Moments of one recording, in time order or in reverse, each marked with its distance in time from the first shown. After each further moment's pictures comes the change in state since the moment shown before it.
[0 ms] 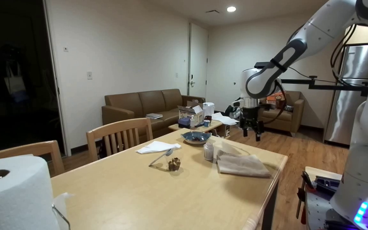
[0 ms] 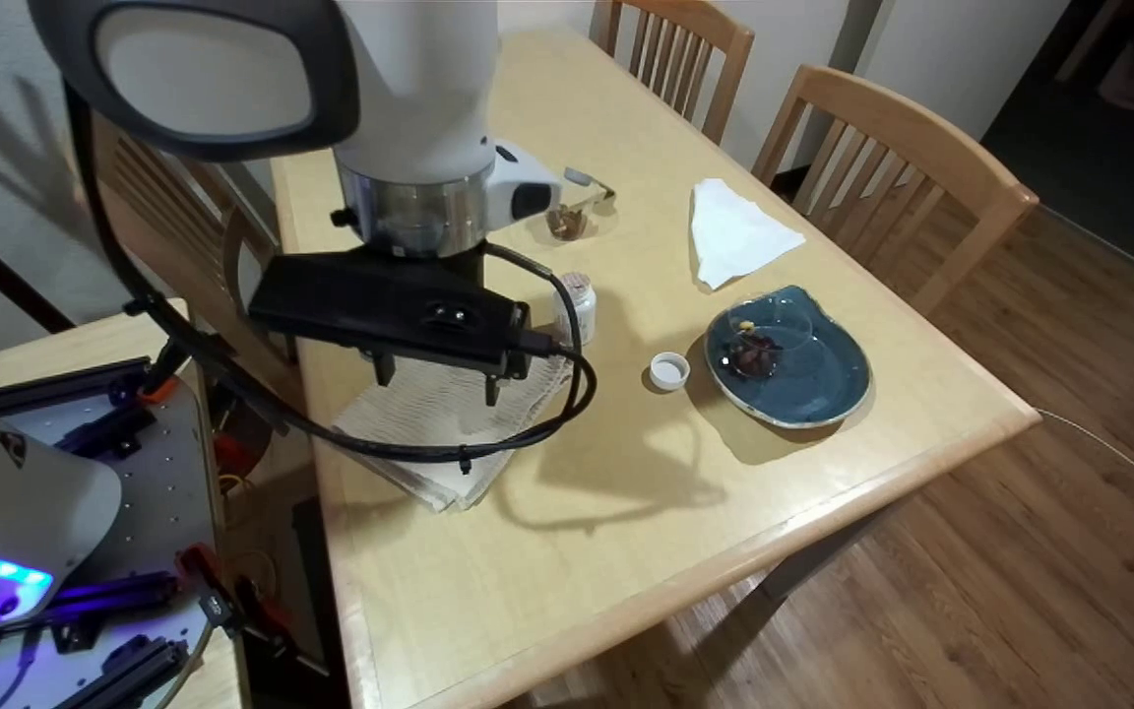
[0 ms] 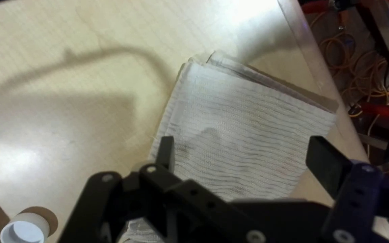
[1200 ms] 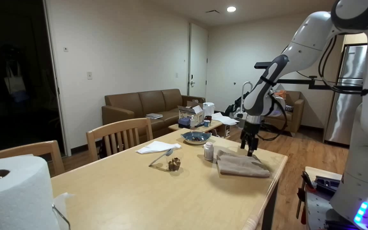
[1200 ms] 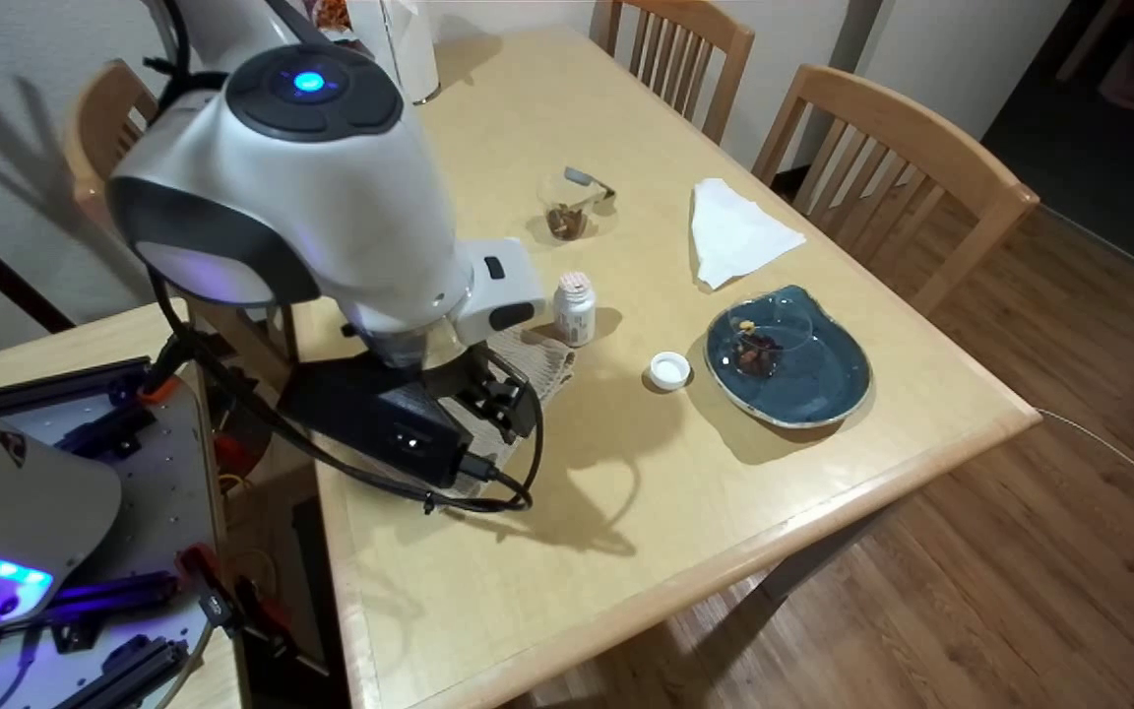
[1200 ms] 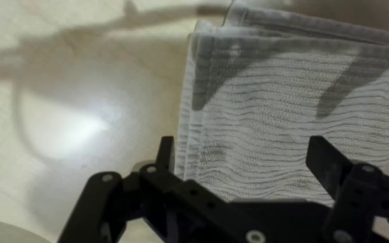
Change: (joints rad) arm 0.024 0.170 -0.003 -0.124 0.486 0.460 -0.132
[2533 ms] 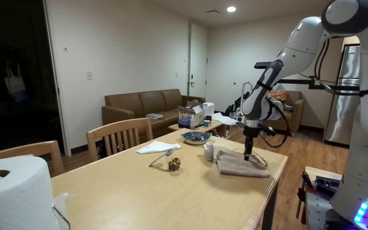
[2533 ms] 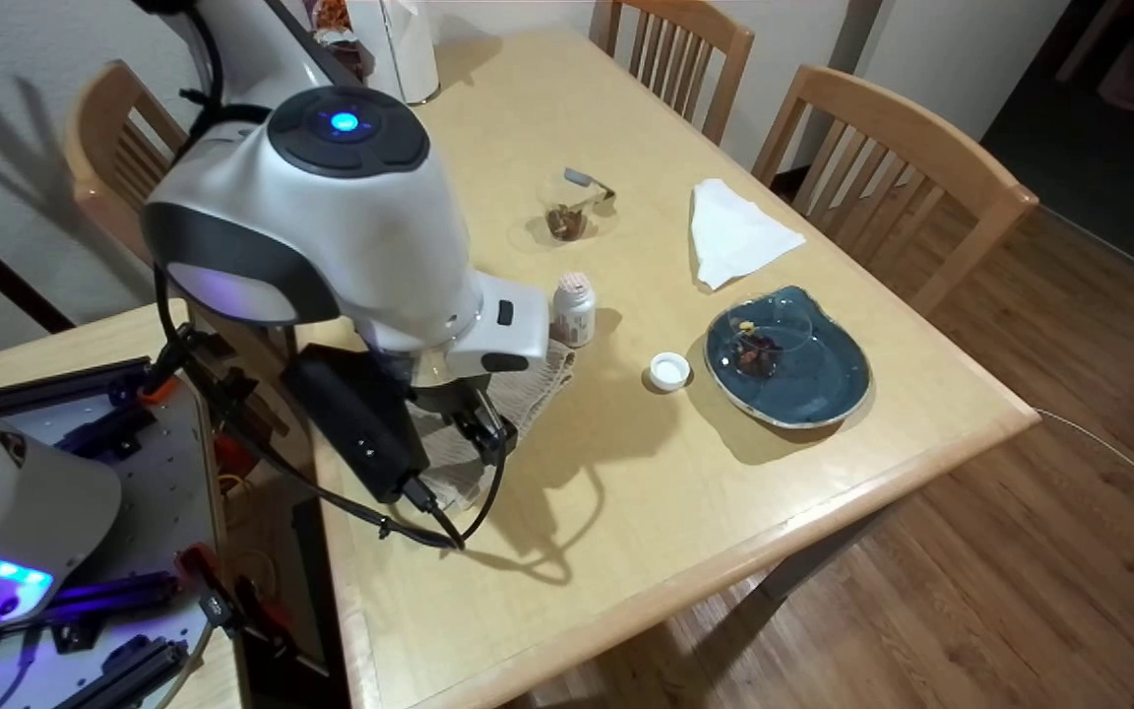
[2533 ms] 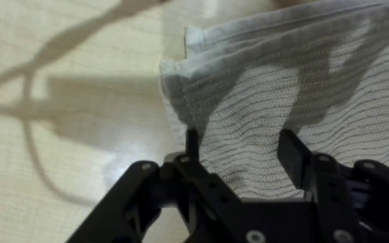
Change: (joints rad) arm 0.007 0.066 -0.002 0.020 -0.002 0.011 0.365
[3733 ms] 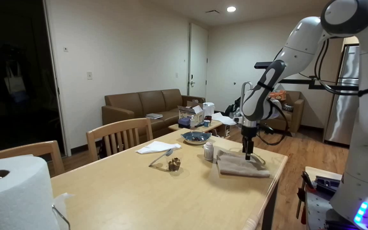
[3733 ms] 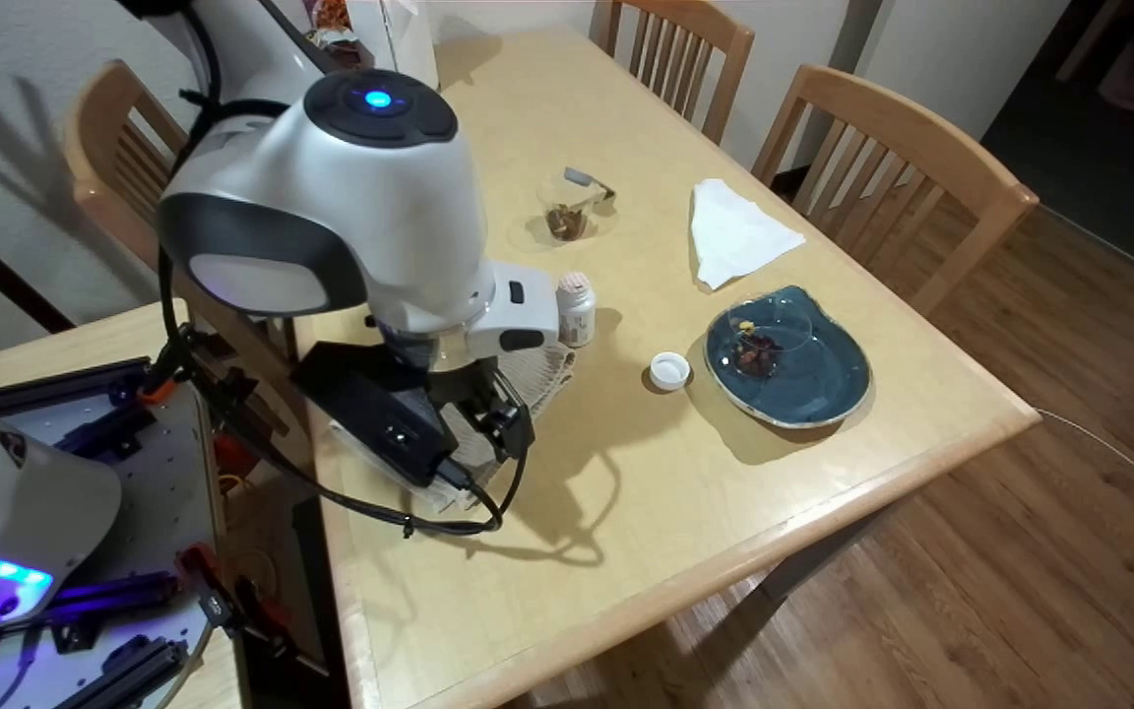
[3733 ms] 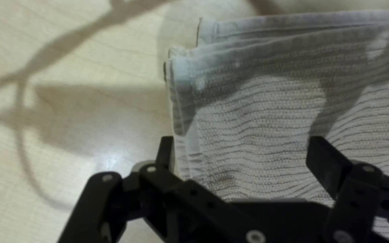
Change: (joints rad) arm -0.057 0.006 0.055 0.025 -0.170 -0.043 0.013
